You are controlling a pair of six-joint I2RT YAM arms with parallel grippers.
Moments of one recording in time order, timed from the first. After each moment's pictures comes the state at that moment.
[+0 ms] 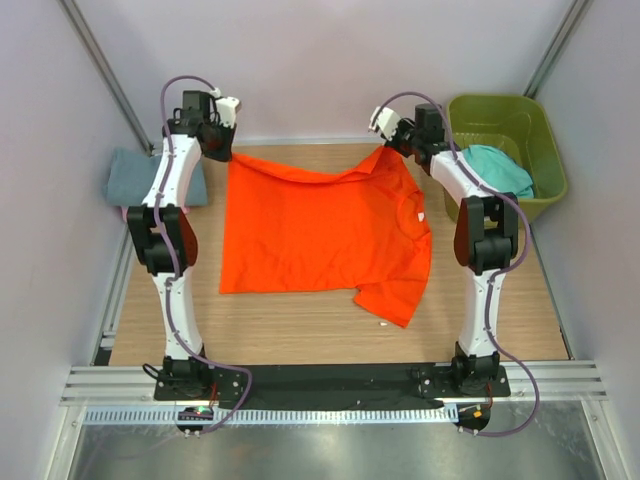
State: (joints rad) left arm -0.03 2.21 2.18 -0.83 0.22 0.28; right arm 0.15 2.21 1.86 -0.14 -0.33 -0.92
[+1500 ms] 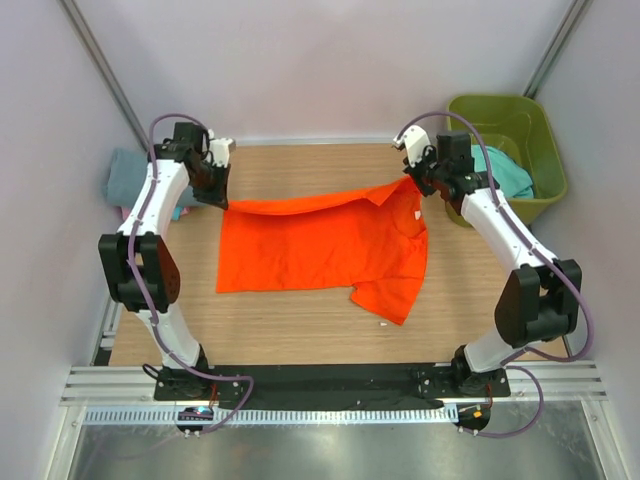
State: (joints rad) left arm -0.03 1.83 1.71 -0.99 0.26 0.21; right arm 0.17 1.58 1.35 -0.37 -0.16 -0.57
